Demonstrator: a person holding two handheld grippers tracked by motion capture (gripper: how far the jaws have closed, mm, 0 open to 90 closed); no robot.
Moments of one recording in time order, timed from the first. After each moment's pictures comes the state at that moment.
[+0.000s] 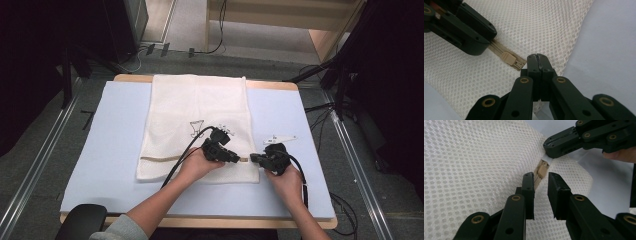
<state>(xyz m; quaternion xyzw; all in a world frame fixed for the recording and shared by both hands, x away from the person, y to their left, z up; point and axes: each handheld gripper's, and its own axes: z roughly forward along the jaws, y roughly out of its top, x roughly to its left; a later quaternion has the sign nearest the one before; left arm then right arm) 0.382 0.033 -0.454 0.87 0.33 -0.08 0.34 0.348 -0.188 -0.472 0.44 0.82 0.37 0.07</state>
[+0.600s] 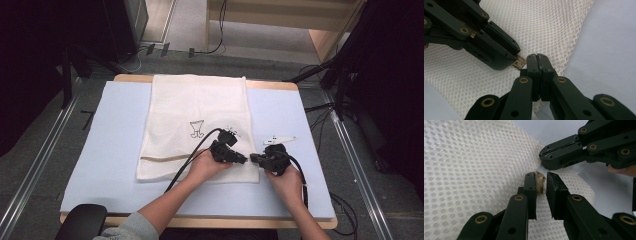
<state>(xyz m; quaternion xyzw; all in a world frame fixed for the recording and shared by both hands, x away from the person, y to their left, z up) 0.386 0.010 -0.469 0.86 0.34 -0.10 0.36 0.346 -0.187 -0.472 0.44 0.82 0.37 0.08</state>
